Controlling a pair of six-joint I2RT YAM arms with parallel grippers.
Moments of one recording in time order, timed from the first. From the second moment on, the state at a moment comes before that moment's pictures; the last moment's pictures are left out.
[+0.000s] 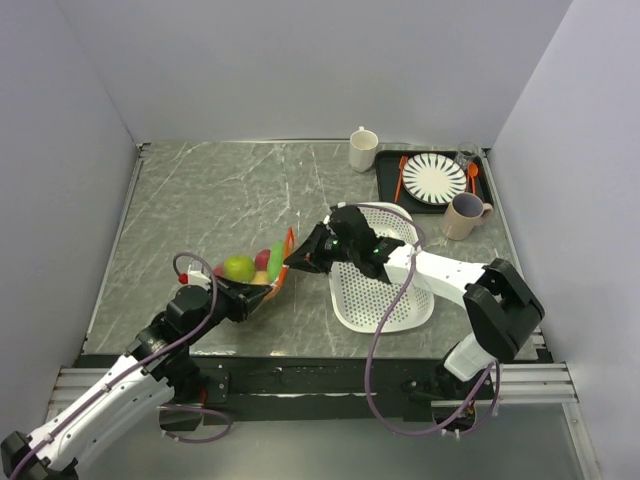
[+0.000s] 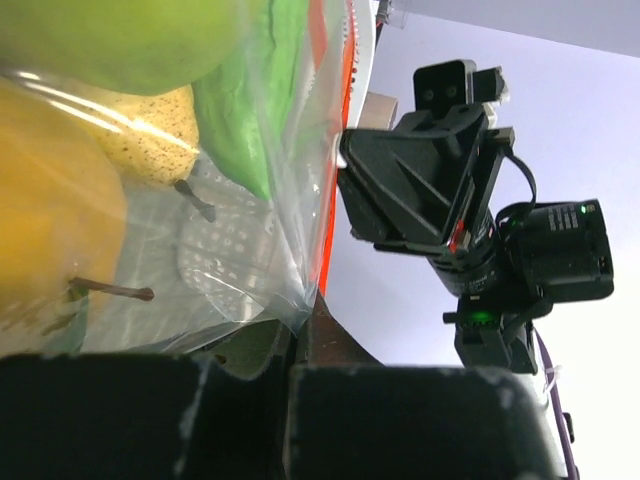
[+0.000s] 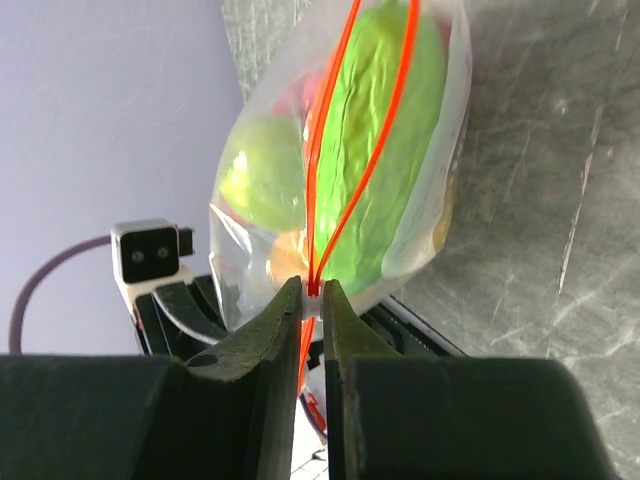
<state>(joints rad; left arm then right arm) -0.68 0.37 0.28 -0.22 -0.04 -1.64 0.76 1.56 0.95 0.04 -0.32 1.27</state>
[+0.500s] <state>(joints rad) -0.68 0.28 0.35 -0.42 -0.07 -1.61 0.70 1.63 1.05 0.00 -0.31 1.22</state>
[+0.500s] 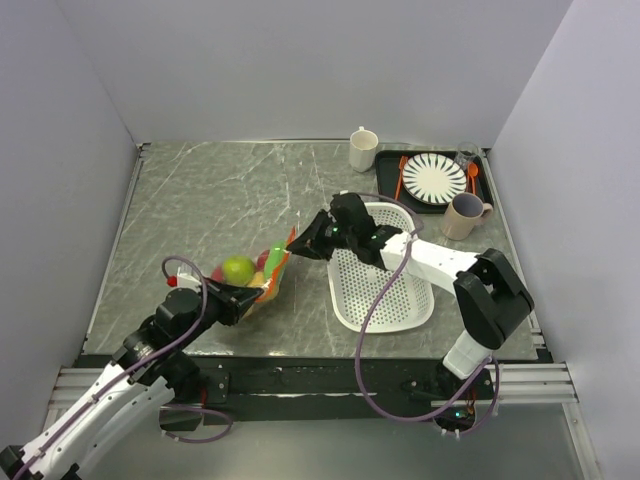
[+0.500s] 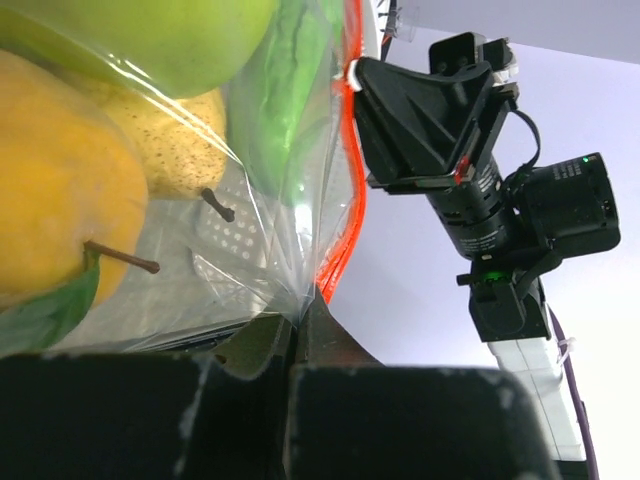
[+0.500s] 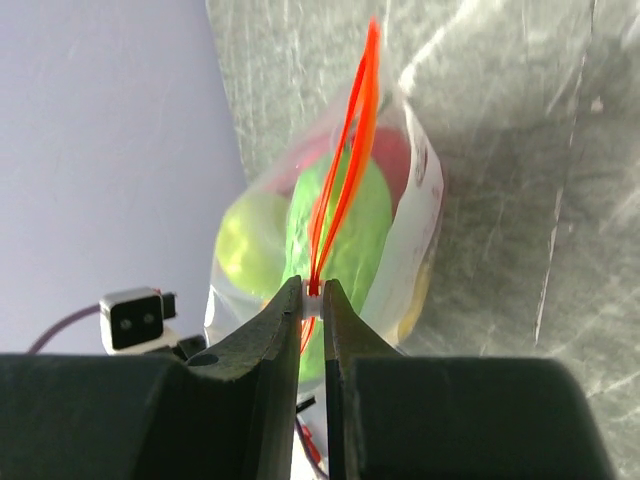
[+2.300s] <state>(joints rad) -0.68 0.21 0.36 -0.46 -0.09 -1.56 0.50 1.77 1.30 -0.20 -0.22 0.98</state>
